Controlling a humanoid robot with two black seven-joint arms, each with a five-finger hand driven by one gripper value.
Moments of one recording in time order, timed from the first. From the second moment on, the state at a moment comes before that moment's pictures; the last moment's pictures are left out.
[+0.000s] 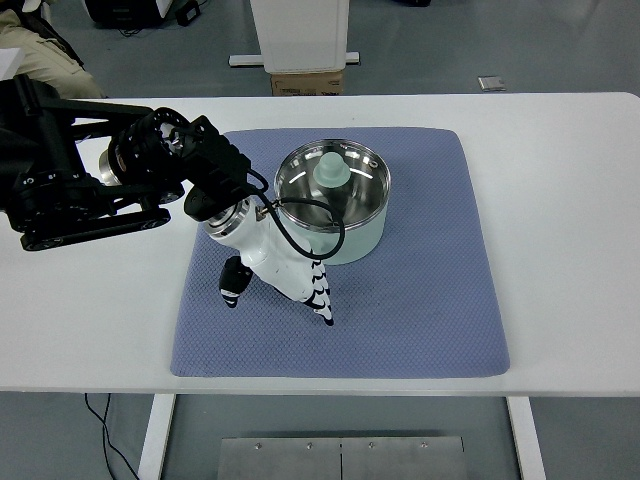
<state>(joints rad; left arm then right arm) -1.60 0.39 0.30 -1.34 1.82 -0.39 -0.61 0.04 0.00 0.56 0.08 -0.45 -0.02 0.05</state>
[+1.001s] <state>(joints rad) -1.64 0.40 0.37 -1.30 1.87 -0.39 -0.61 0.04 0.00 0.56 0.08 -0.45 -0.02 0.05</state>
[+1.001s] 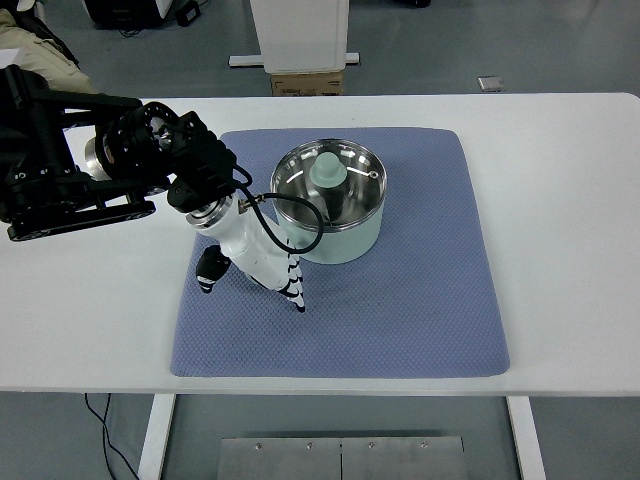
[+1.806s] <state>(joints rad) -1.66 0.41 0.42 -1.24 1.90 -0.39 -0.61 0.04 0.00 0.56 0.08 -0.45 -0.02 0.05</state>
